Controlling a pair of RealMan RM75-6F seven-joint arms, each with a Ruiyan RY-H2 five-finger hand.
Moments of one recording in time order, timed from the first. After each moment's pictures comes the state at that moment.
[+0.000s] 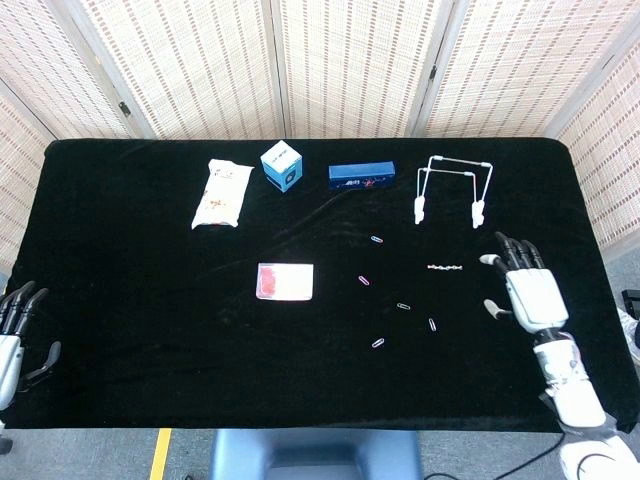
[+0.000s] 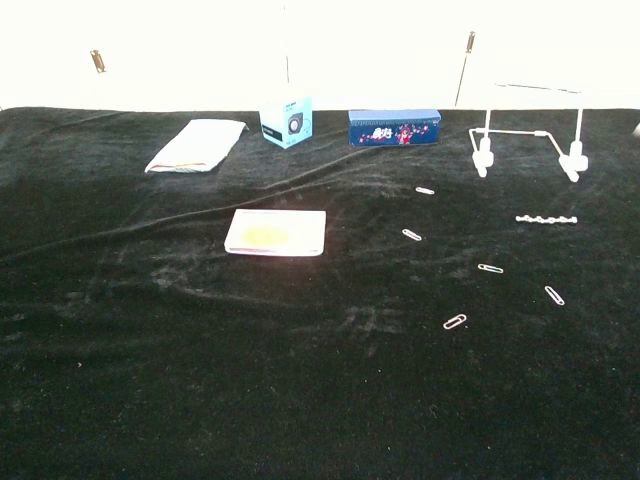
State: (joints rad) left arm -0.09 -1.10 -0.06 -1.55 1.53 1.55 -0.11; right arm 0.35 -1.28 0.19 -1.47 -1.33 1.15 -0.13
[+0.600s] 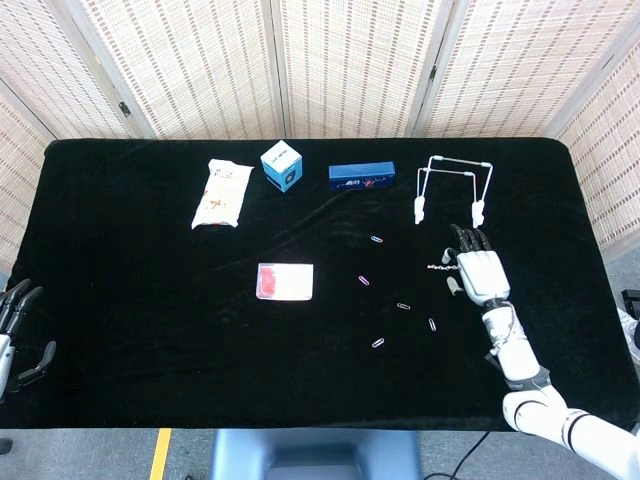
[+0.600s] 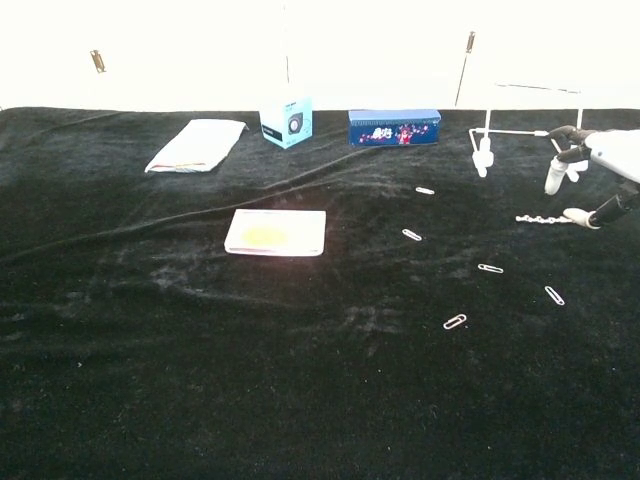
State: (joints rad) left arm -0.09 -1.07 -0.05 -1.51 1.56 1.55 -0.26; right arm 0.54 -1.54 0.22 -1.14 -1.21 0.95 -0.20
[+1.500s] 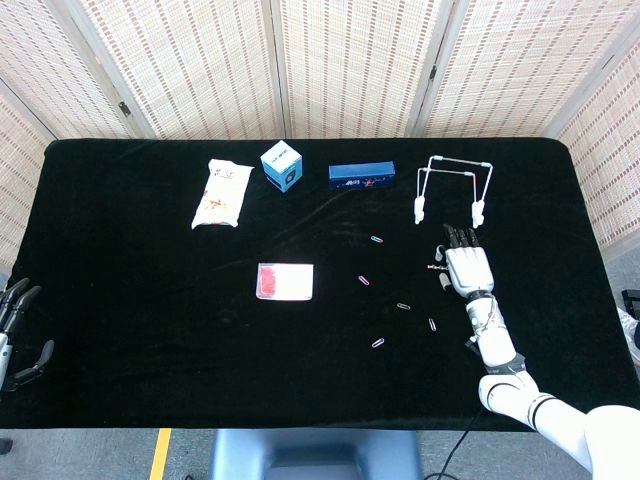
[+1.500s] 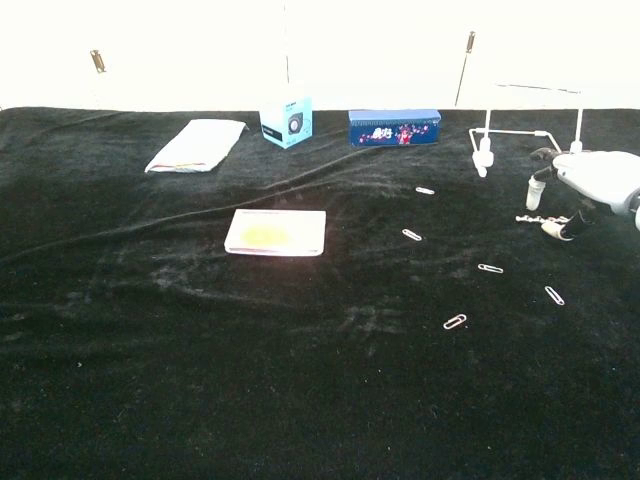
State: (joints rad) left arm -0.10 -1.06 -0.05 -1.50 1.56 1.53 -0.29; right arm 0.63 -1.70 0.23 -0.90 -1.12 0.87 -0.24
